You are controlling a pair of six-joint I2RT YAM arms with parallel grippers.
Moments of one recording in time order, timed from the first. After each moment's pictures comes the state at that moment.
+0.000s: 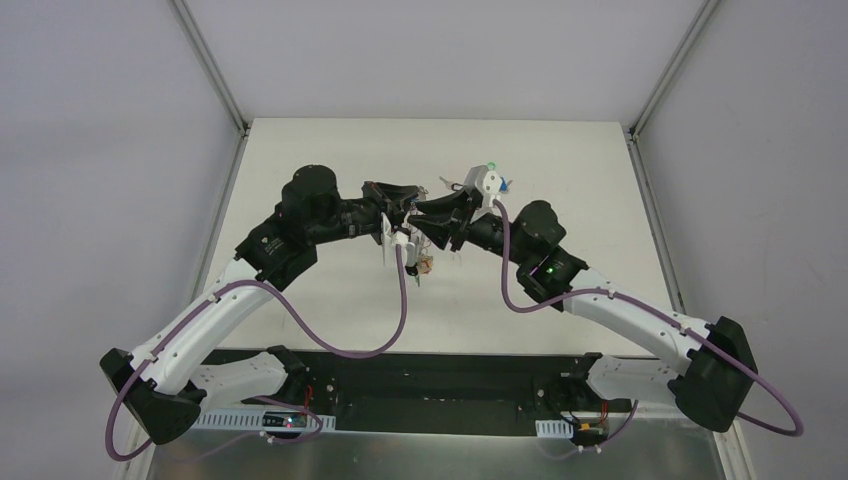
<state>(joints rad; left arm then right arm) -0.69 1.05 1.15 -0.32 0.44 1.27 0.86 1.17 0.85 0.50 -0.33 0.08</state>
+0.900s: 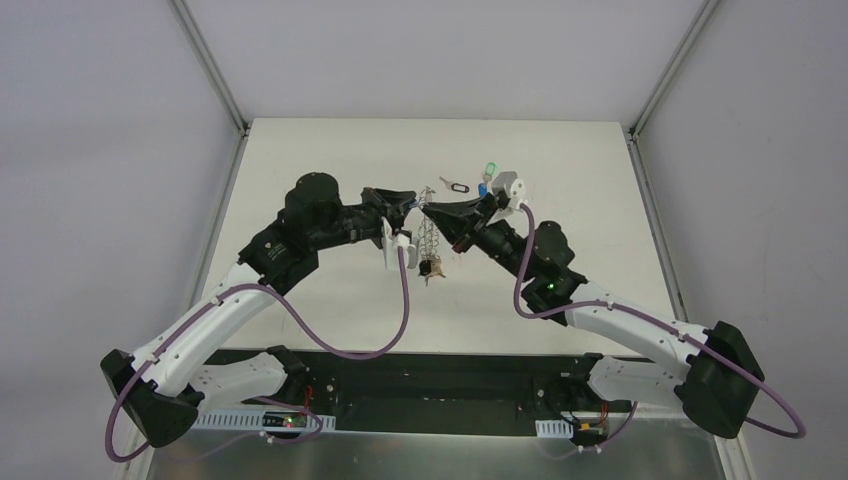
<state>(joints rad) -0.69 1.03 1.10 -0.29 0.41 1.24 0.88 1.12 0.72 0.70 -0.13 0.24</state>
